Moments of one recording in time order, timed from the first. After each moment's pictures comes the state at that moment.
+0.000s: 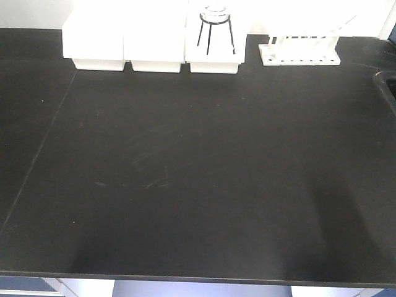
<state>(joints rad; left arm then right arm) 0.01 -0.01 0.03 0.06 0.15 -0.18 -0.06 0.49 -0.56 -0.07 0.81 0.04</state>
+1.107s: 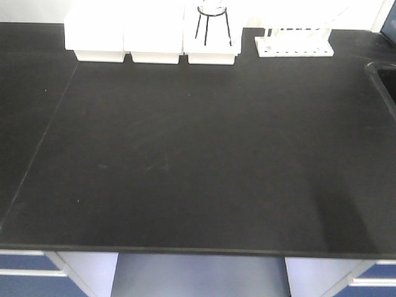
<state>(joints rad) 0.01 -0.01 0.03 0.06 0.15 -0.18 -0.06 0.49 -0.56 -0.07 0.82 0.04</state>
